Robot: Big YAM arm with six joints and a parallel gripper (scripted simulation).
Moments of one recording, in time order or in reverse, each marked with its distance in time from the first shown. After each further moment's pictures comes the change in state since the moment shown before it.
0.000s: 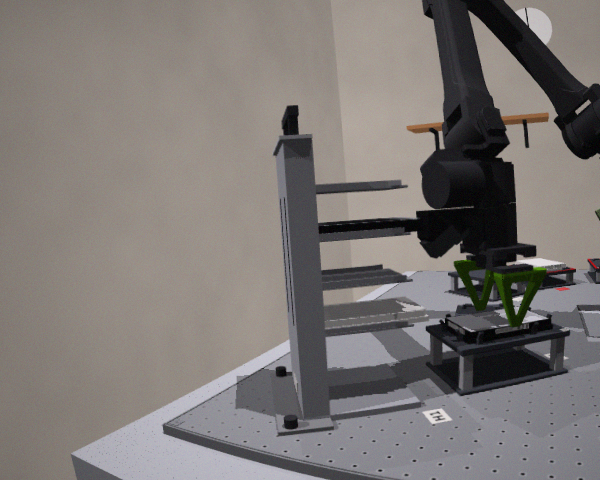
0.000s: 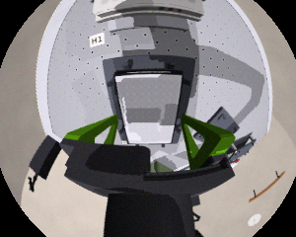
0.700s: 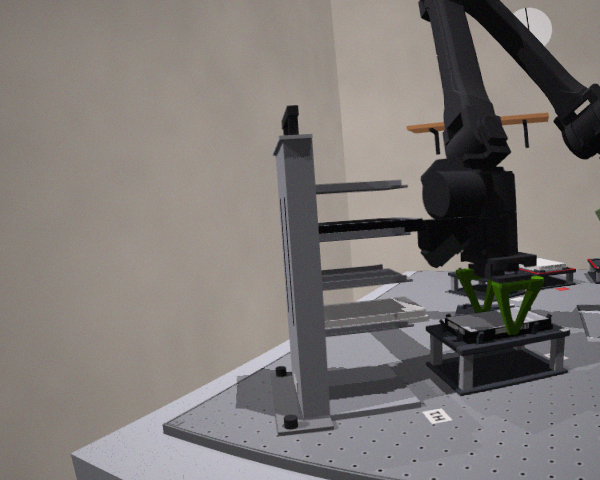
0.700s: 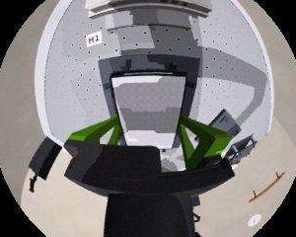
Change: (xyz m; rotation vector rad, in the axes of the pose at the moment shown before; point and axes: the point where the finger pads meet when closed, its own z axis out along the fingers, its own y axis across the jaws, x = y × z) arm 0.000 0.000 0.012 0.000 -0.001 -0.001
